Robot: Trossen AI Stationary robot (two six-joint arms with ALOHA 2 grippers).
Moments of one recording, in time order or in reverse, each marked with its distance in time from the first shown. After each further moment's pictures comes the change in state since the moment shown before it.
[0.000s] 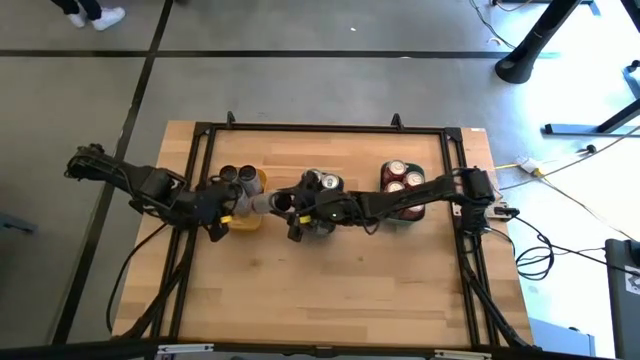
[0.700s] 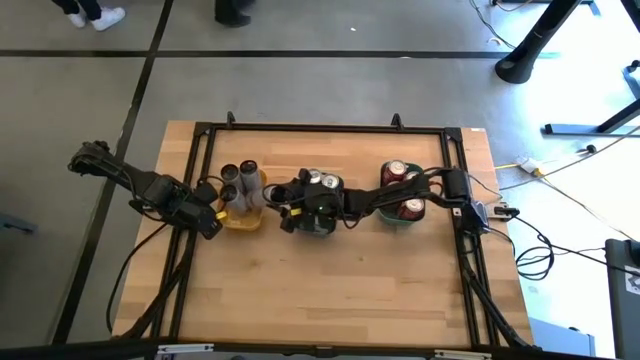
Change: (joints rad) left arm -0.083 0.000 -0.079 -0.267 0.046 -0.393; right arm -0.077 0.163 -0.001 0.139 -0.055 0.002
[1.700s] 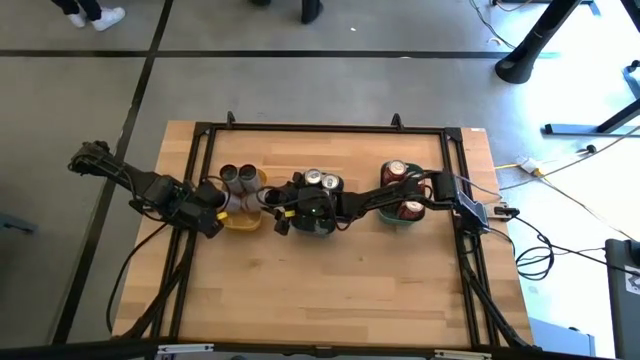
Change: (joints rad) left arm 0.000 -0.001 0.000 0.019 -0.092 0.078; right arm 0.000 0.091 0.072 0.029 -0.008 0.028
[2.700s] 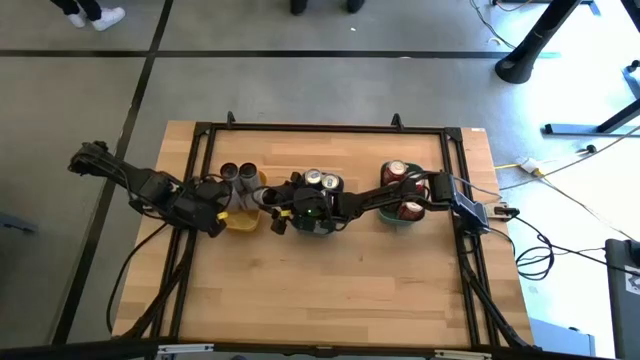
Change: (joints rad) left arm 0.005 -0.018 0.050 0.109 -0.086 0.132; right arm 0.001 0.026 0.058 -0.057 0.026 0.018
